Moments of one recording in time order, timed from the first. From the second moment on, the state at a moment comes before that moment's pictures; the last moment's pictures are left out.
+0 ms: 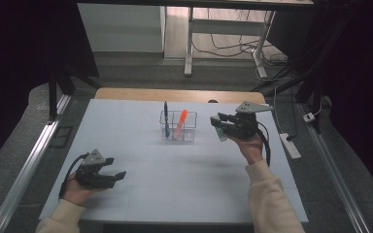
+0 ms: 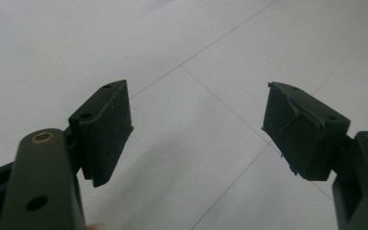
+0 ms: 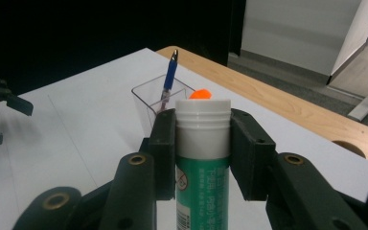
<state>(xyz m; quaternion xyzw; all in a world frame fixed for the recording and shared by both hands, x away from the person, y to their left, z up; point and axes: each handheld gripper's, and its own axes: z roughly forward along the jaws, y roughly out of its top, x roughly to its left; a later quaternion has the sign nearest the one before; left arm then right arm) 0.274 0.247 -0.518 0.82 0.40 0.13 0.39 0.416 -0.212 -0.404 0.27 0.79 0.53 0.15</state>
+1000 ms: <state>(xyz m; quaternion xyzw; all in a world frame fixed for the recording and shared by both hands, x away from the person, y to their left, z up) 0.276 0.247 -0.517 0.82 0.40 0.13 0.39 0.436 -0.184 -0.391 0.27 0.76 0.57 0.17</state>
